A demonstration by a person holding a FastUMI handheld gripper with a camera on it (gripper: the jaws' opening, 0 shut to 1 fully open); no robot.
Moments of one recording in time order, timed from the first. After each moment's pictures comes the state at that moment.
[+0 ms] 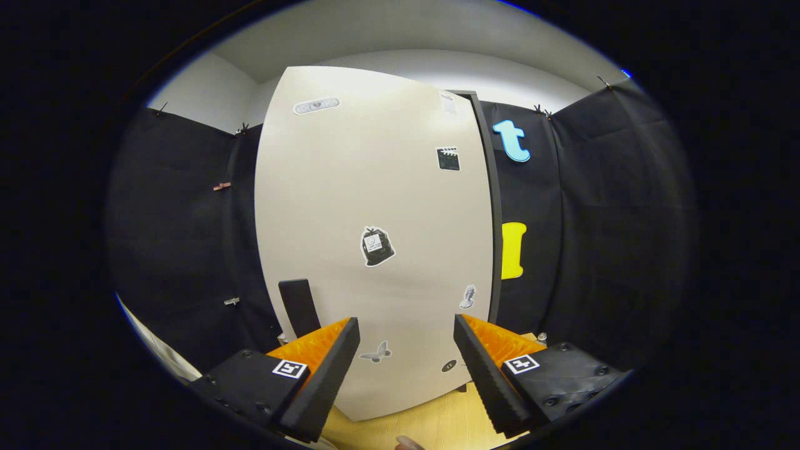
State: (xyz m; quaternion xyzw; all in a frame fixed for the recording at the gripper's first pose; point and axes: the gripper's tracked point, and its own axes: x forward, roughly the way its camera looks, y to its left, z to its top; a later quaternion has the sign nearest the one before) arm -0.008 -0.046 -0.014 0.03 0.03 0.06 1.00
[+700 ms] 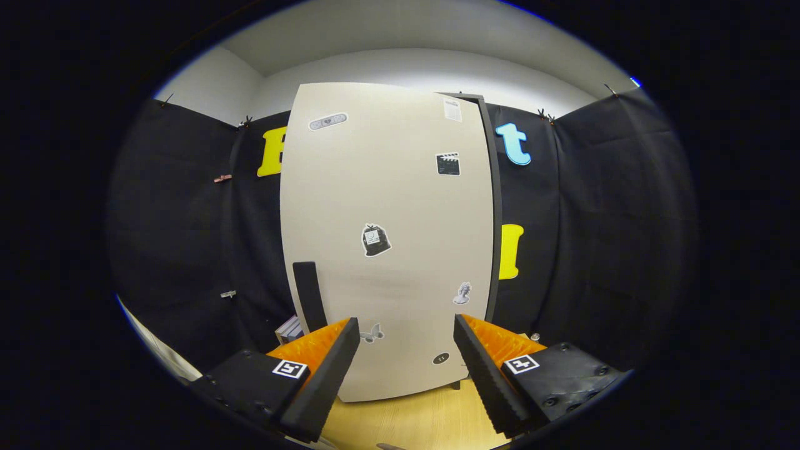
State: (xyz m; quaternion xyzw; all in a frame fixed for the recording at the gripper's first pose) arm -0.017 -0.044 -0.015 0.01 0.03 0.06 1.00
